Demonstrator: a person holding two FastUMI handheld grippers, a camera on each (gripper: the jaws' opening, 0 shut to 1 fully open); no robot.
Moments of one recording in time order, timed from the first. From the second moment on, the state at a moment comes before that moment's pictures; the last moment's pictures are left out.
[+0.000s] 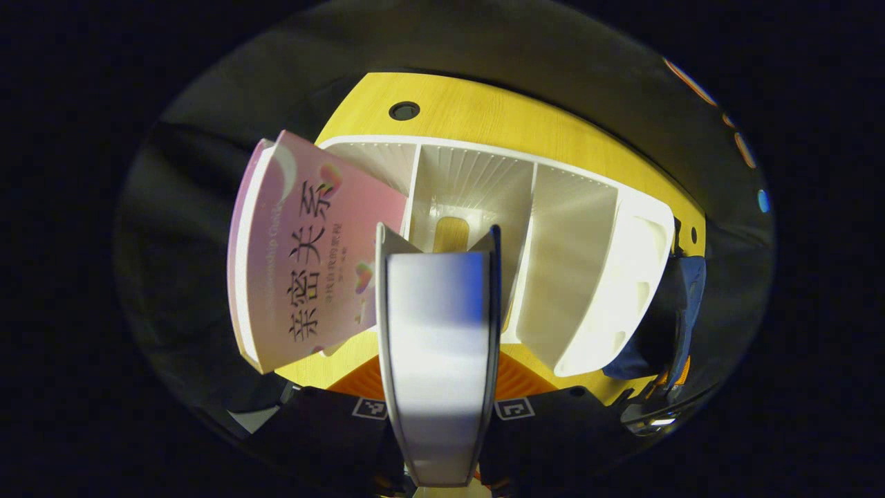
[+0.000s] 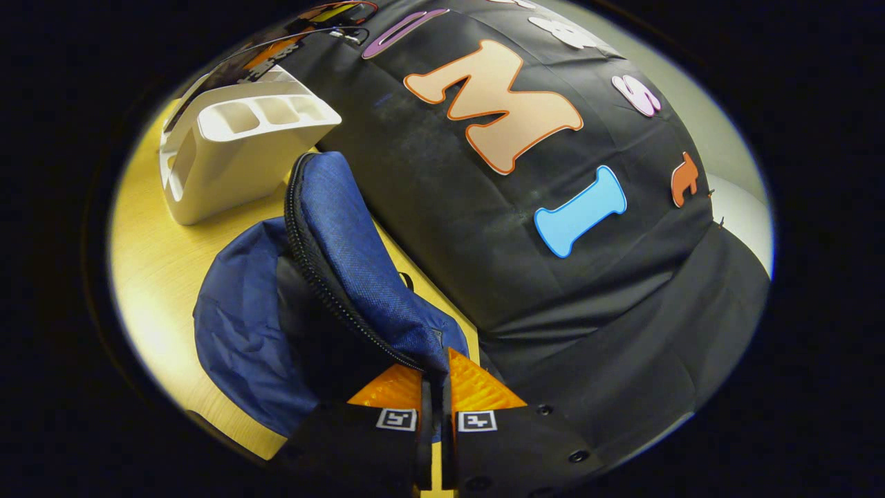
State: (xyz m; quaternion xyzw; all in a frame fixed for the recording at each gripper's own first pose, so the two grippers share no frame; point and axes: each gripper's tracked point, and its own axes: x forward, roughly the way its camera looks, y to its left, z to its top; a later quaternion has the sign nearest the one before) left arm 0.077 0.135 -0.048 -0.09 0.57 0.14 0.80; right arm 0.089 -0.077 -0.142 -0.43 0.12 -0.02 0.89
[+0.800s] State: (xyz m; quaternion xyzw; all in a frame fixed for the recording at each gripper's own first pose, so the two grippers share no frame) left arm -0.039 0.084 0.062 -0.17 0.50 0.14 0.84; right arm 0.088 -0.082 -0.141 -0.41 0.11 0.00 0.90
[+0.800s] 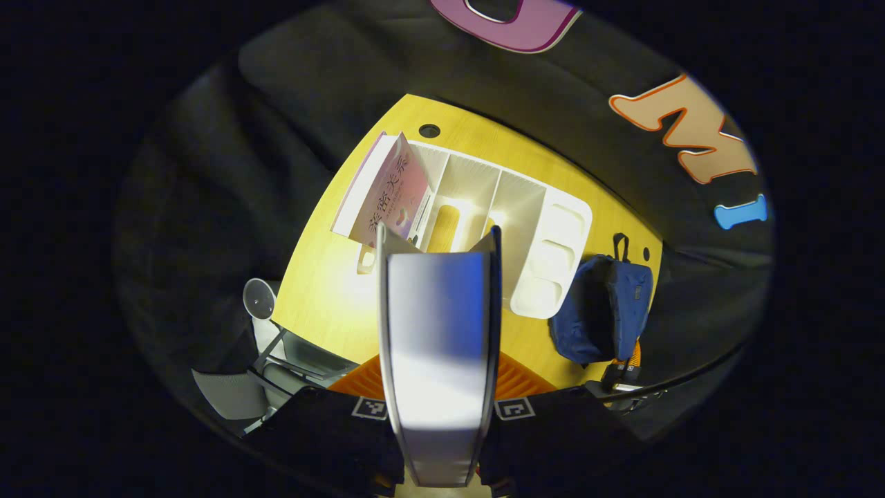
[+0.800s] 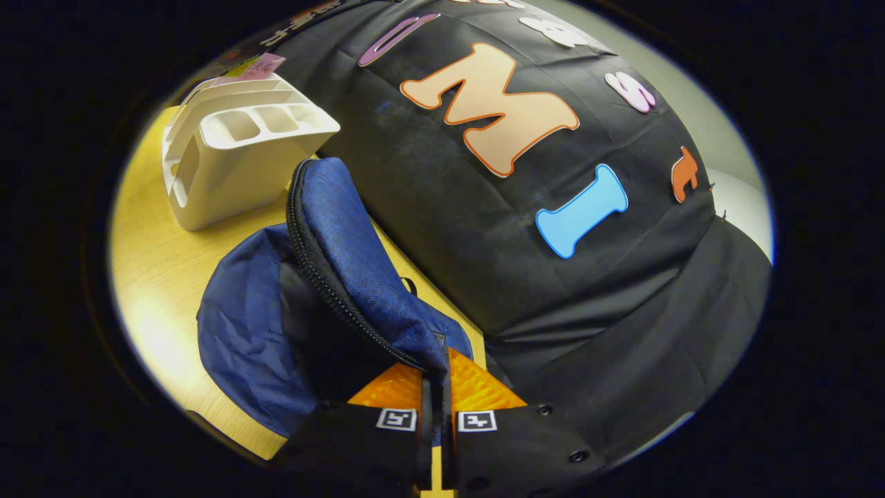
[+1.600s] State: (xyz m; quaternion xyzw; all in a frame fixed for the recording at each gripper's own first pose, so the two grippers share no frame) left arm 0.013 -0.088 0.056 -0.22 0.40 -0.09 0.88; right arm 0.095 -0.101 -0.125 -0.30 0.12 -0.02 0.94
